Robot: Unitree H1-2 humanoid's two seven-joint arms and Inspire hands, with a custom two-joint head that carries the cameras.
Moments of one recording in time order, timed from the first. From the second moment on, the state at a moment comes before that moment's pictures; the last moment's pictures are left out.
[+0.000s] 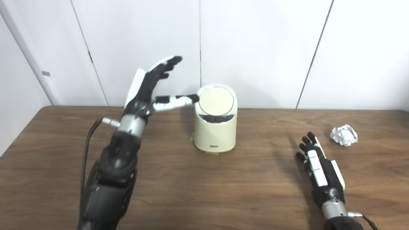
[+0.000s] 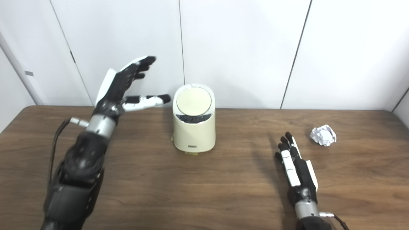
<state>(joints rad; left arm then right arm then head) -0.54 0.23 -0.12 -0.17 0.33 0.33 -0.09 -0.09 -0.08 -0.10 0.02 0.09 0.03 0.00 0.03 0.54</state>
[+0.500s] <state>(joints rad) -0.77 0.29 -0.30 0.08 0.52 0.36 -0.21 -0.10 -0.07 -0.08 0.02 0.06 0.03 -0.01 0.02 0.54</state>
